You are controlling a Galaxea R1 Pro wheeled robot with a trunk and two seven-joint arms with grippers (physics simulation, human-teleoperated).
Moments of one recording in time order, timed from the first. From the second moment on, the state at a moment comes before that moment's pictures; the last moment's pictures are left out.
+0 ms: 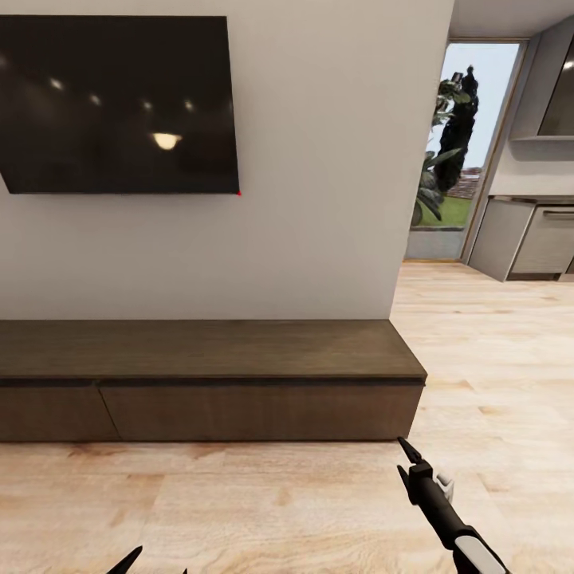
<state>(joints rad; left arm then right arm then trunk) 0.43 0.15 0.00 -1.59 0.07 -0.10 -0.29 -0.44 -0.12 -0.30 -0.35 -1.11 0.25 0.77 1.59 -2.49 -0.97</state>
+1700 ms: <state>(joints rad) 0.43 0.15 0.00 -1.59 0.07 -0.11 -0.29 -0.45 -0.12 -0.31 -0.33 -1.13 0.20 0.78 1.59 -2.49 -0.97</state>
